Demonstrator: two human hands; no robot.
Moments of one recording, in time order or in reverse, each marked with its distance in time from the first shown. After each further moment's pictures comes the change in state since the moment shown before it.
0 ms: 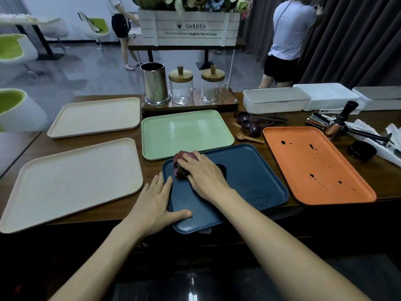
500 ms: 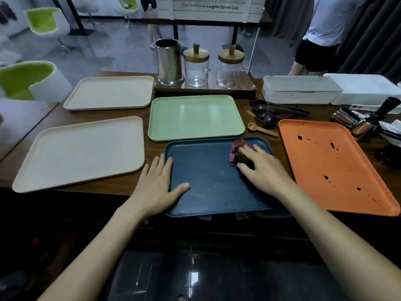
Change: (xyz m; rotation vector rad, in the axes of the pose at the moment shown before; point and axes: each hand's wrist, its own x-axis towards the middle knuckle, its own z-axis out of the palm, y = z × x) left_hand 0.002 0.020 0.009 -0.002 0.101 -0.155; right_hand -0.070 0.107 -0.053 0.168 -0.163 0.293
